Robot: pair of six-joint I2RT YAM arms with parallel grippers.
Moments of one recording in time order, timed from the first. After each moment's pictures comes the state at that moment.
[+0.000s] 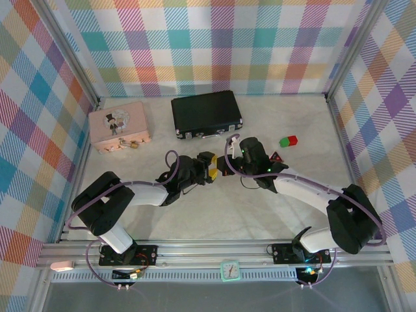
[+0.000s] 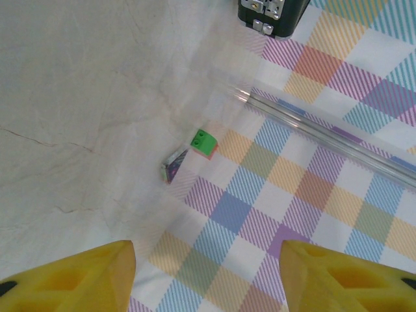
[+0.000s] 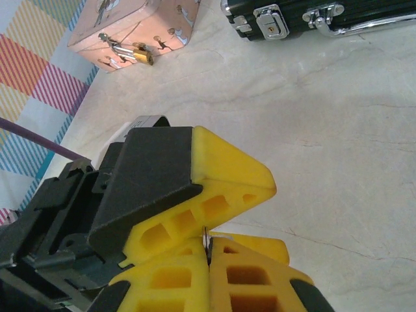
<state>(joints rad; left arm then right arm) -0.74 1.62 0.61 0.69 0.08 -1.94 0.68 1.39 0.80 0.04 -0.29 0.53</state>
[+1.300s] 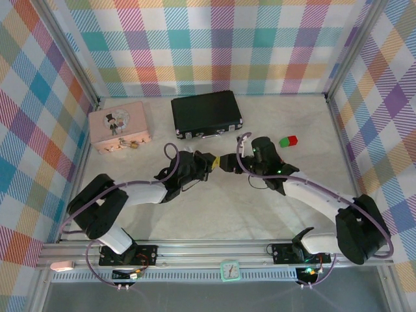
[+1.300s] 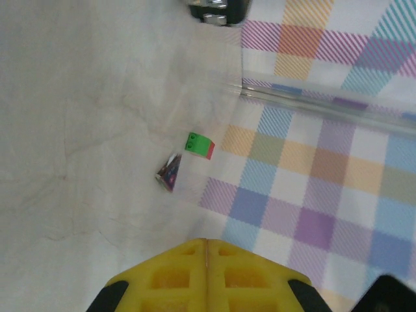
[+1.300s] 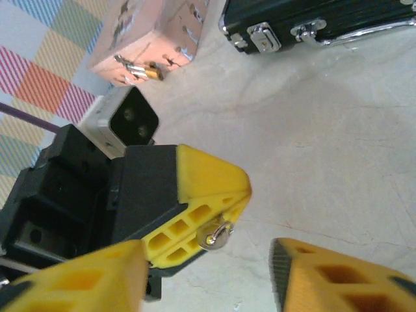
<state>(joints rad) -0.73 1.54 0.68 0.56 0.06 -1.62 0.59 1.28 0.74 0.04 -0.37 0.57</state>
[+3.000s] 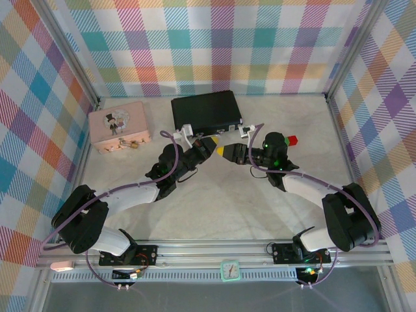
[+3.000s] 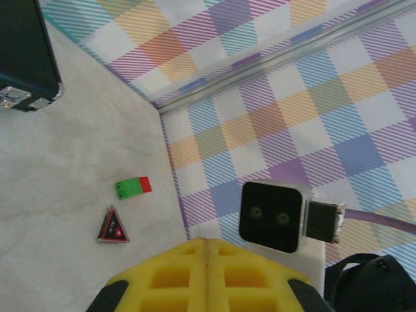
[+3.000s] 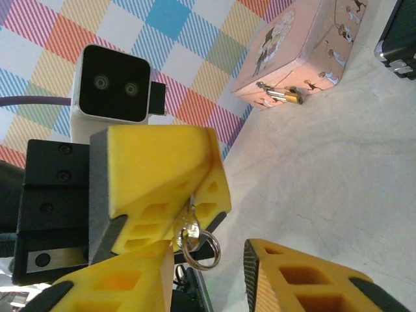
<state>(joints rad) -0.72 1.42 0.72 0.68 0.07 -1.14 0.47 1.41 0.68 0.62 -0.83 0.90</state>
